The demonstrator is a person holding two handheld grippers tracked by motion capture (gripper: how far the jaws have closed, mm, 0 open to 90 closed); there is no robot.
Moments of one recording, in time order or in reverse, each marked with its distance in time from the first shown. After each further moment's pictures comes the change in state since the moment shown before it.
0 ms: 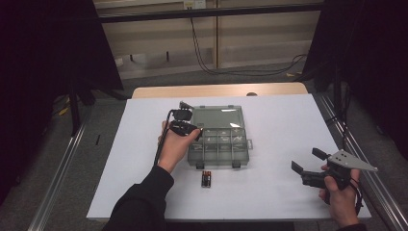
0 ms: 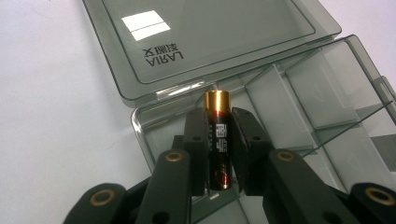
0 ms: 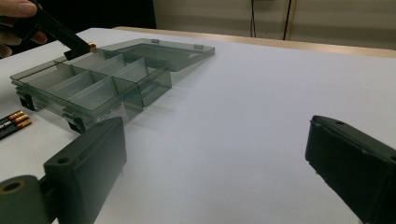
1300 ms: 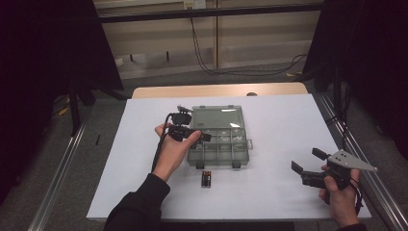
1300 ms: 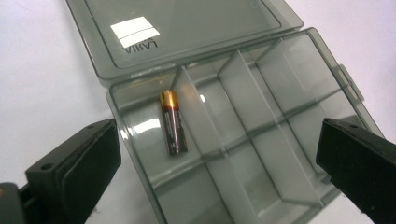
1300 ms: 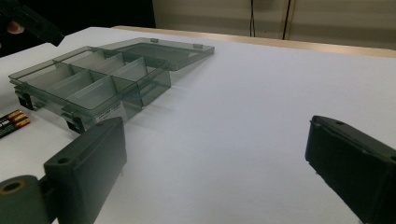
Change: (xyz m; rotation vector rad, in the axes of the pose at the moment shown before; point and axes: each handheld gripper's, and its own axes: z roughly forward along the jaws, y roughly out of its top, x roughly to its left) left arm -0.014 -0.020 -0.021 -0.048 -0.048 0.018; right arm 0.000 0.000 0.000 0.005 -0.003 -0.003
